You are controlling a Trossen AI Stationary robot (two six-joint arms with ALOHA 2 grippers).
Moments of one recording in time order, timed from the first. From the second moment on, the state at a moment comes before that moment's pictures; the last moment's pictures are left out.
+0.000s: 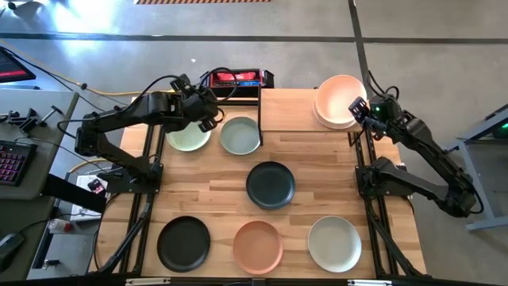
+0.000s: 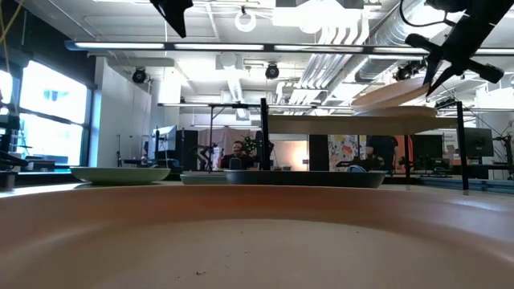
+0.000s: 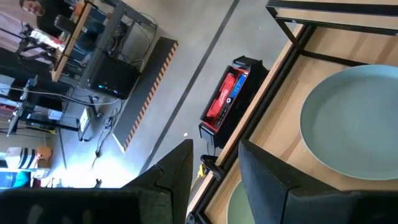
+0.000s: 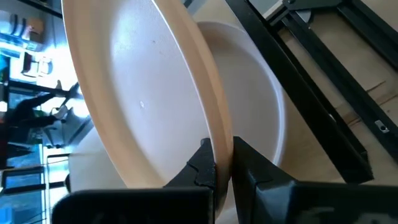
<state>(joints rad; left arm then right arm) 0.18 1.40 1.61 -1.22 -0.88 0.01 -0.90 0.65 0.80 -0.90 0.20 1.23</state>
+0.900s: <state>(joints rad) 0.18 1.40 1.61 -1.22 -0.87 0.00 -0.90 0.67 0.80 -0.90 0.18 1.21</state>
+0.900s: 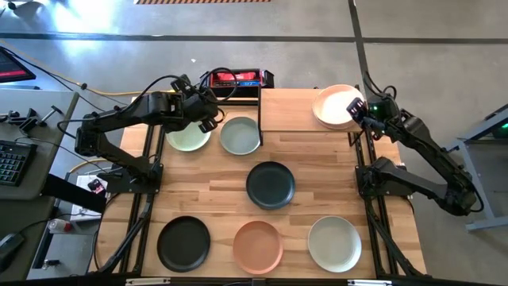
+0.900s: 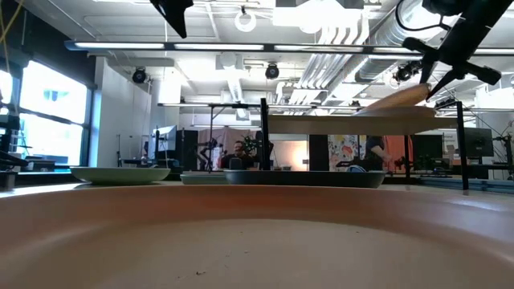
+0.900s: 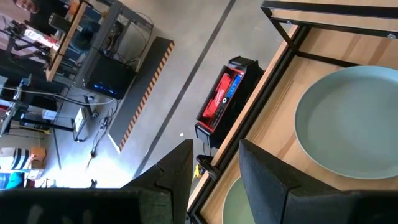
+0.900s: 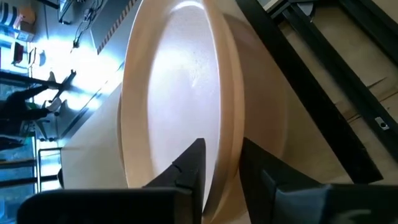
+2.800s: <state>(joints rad) 0.18 1.40 1.61 -1.22 -0.82 0.00 -0.90 0.65 0.80 -0.90 0.10 1.16</state>
